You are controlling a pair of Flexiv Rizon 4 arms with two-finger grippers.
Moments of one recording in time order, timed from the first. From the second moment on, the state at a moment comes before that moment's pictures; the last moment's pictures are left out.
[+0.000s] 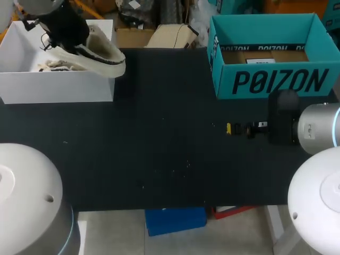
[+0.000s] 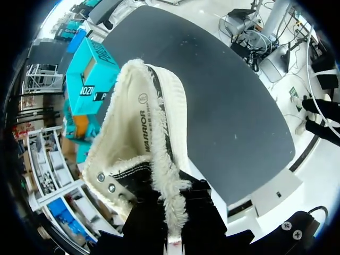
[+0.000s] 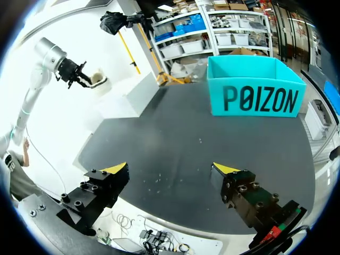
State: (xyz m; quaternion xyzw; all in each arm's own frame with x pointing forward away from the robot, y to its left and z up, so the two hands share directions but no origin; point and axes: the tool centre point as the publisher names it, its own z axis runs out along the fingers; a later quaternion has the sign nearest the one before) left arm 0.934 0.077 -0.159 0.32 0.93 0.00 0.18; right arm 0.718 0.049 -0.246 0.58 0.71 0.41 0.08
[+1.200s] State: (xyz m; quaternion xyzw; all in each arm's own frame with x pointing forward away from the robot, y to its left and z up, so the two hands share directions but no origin) left arm 1.058 0.221 -0.204 0.18 0.96 0.05 0.22; right arm 0.718 0.049 -0.246 0.58 0.71 0.41 0.08
